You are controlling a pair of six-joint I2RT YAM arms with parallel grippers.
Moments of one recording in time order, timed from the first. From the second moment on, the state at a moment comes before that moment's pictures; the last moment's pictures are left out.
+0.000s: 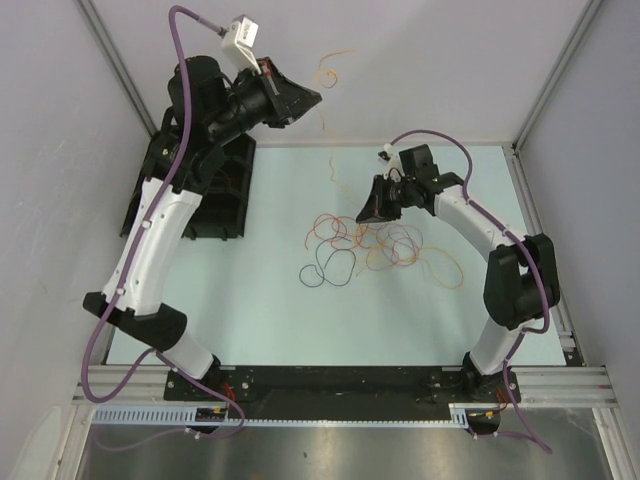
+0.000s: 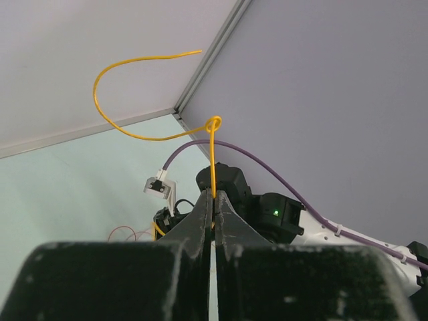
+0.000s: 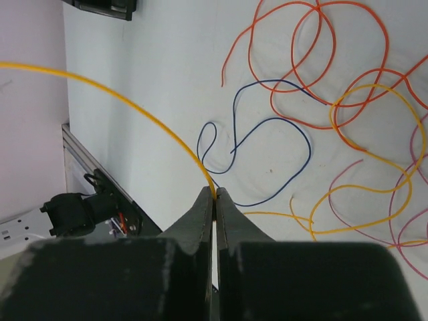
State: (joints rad) left arm -0.46 1.59 2.14 -0.54 0.35 -0.54; right arm 0.37 1.75 1.42 -0.50 -0.59 0.45
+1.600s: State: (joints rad) left arm -0.50 1.66 1.93 -0.49 0.57 -0.62; right arm 0.39 1.62 1.85 -0.51 -0.84 0.54
